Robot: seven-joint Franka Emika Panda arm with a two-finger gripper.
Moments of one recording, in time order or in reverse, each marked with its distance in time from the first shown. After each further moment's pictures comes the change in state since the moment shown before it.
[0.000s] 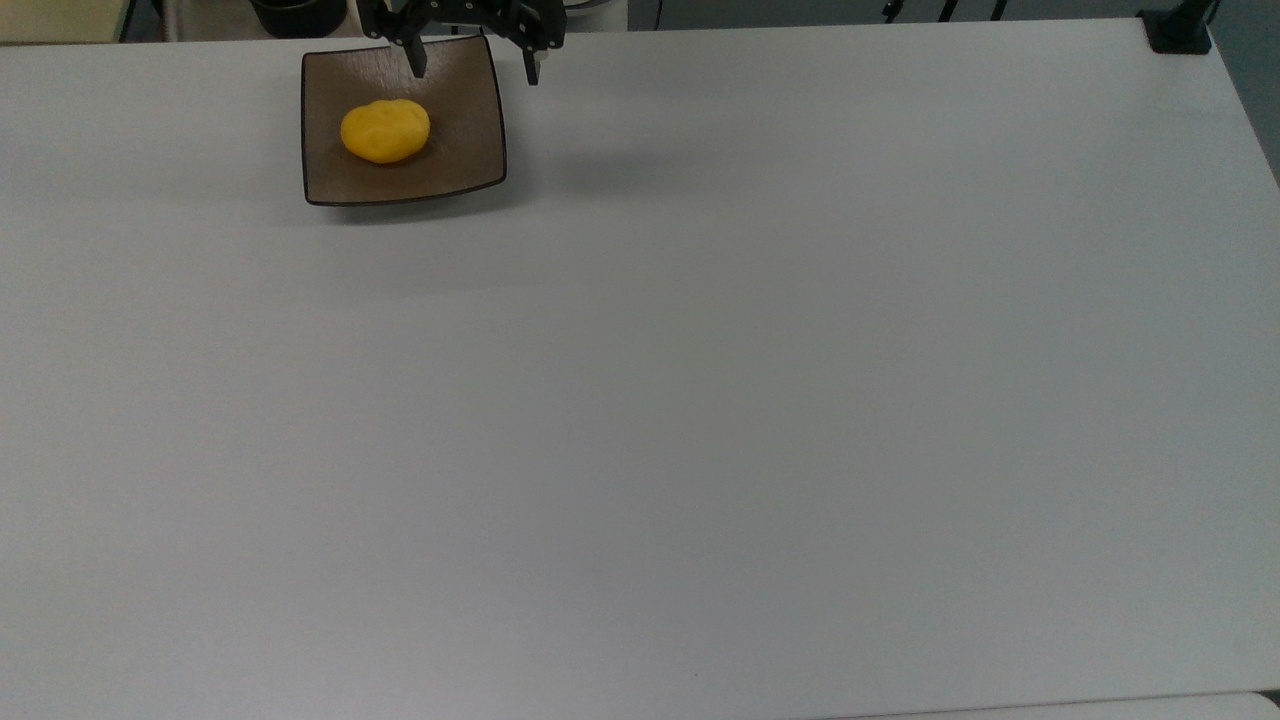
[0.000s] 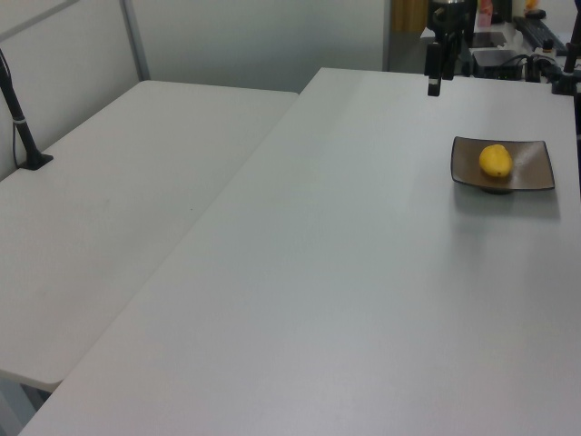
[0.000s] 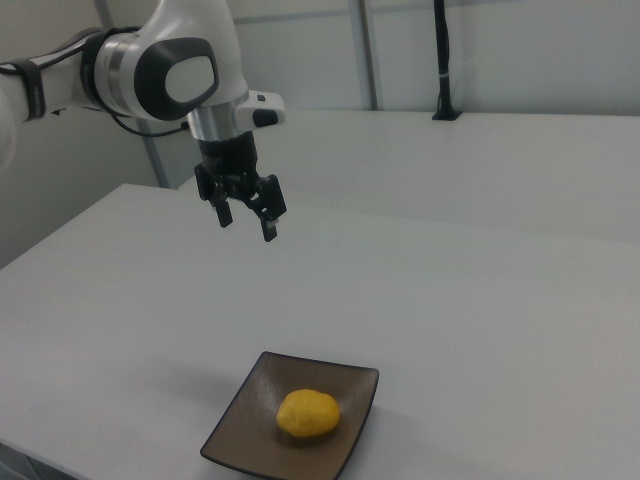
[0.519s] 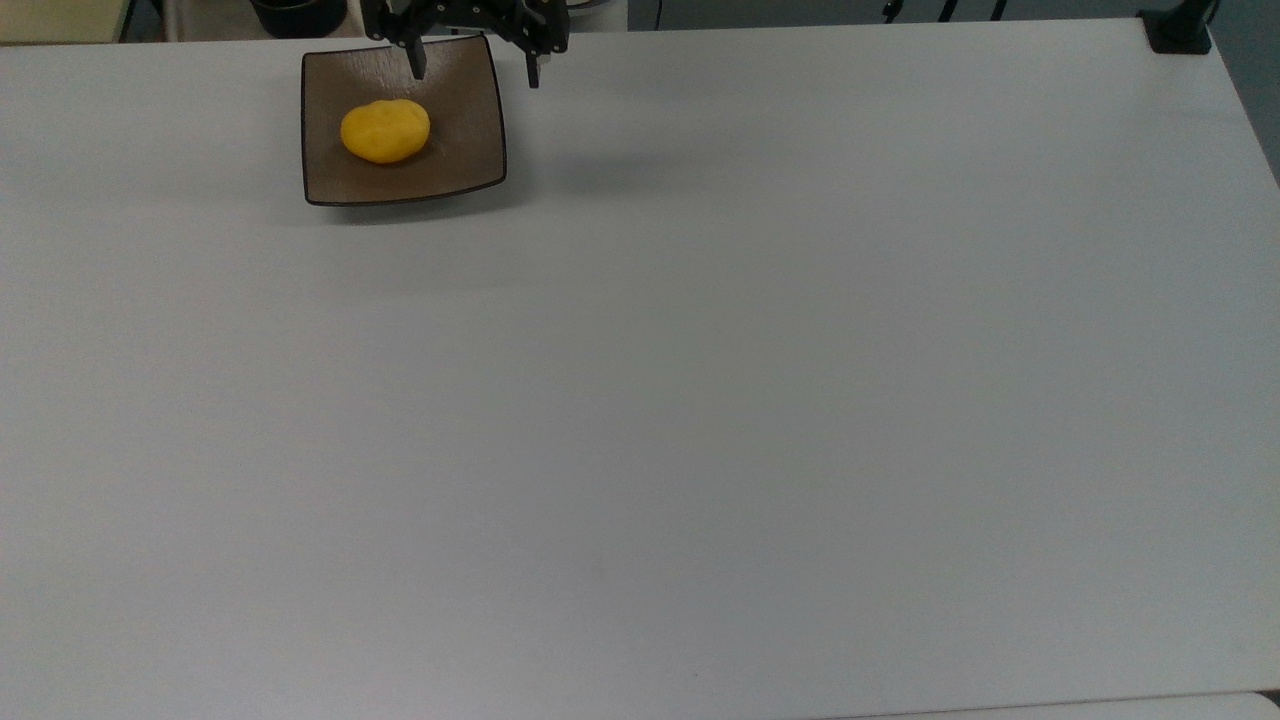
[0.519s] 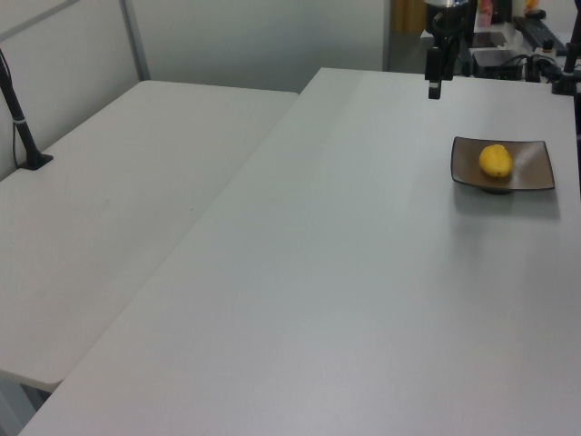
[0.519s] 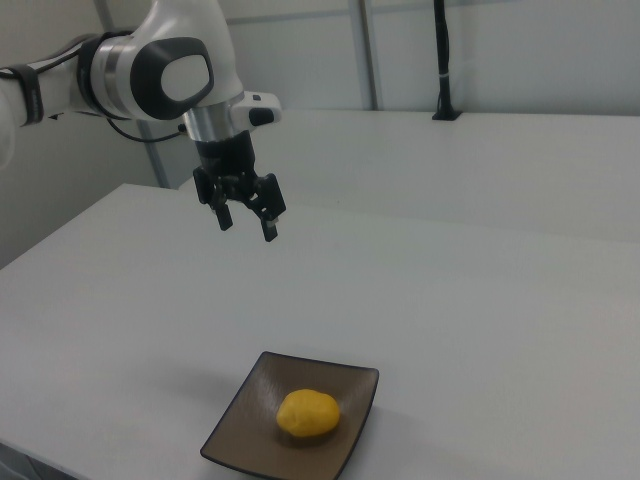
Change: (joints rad) arm 0.001 0.003 0.018 -0.002 -0.044 0.000 0.001
